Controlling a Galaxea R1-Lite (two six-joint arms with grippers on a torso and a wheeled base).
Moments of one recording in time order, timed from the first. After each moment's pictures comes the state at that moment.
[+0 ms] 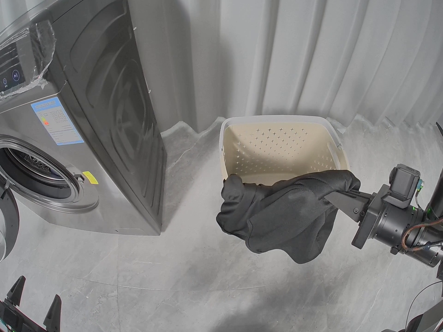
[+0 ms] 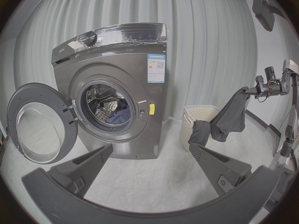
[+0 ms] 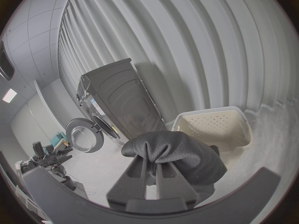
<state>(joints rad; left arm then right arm) 0.00 0.02 -0.02 0.01 -0.02 0.00 0.72 1.33 -0.43 -0.87 -0.03 0.22</state>
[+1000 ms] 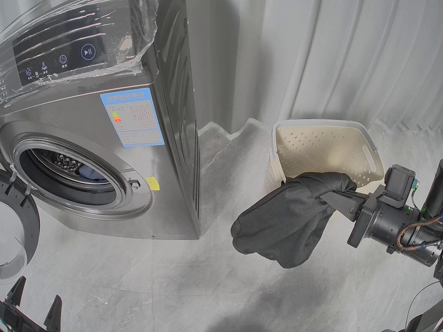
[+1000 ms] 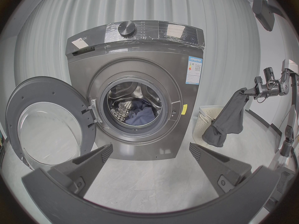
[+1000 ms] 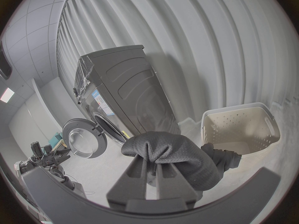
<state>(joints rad) 0.00 0.02 -0.02 0.01 -0.02 0.00 0.72 1.36 -0.44 -0.88 -0.03 0.22</state>
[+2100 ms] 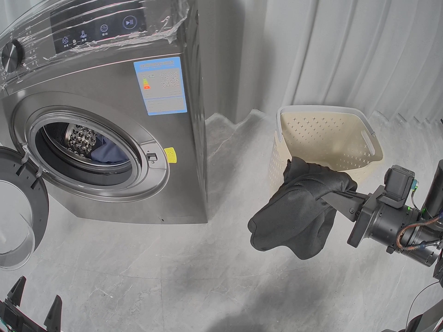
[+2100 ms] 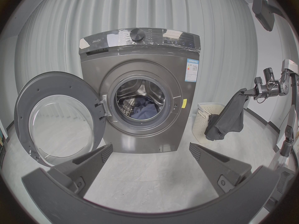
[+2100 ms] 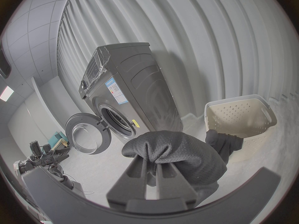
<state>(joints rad) 0.00 0.02 -0.02 0.01 -0.02 0.00 0.71 1.36 -0.43 -0.88 -0.03 0.22</state>
